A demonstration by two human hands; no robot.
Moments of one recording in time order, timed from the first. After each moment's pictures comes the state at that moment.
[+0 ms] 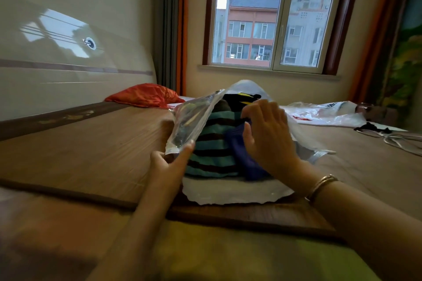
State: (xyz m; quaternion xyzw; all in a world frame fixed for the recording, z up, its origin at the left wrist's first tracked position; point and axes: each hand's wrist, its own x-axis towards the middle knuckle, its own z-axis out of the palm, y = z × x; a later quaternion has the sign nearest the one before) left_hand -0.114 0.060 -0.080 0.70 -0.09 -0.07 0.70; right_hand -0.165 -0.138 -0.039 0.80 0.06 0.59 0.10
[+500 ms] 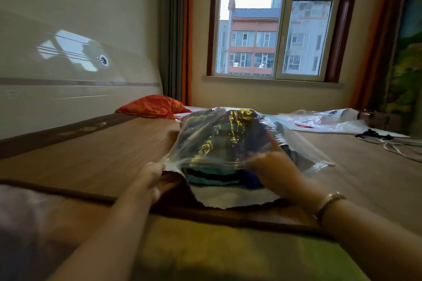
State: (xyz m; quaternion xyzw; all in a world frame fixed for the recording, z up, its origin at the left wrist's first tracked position) left_hand -0.082 0.094 -0.069 0.63 0.01 -0.12 0.77; right_hand -0.200 -0.147 -0.057 0.93 0.03 0.27 0.24
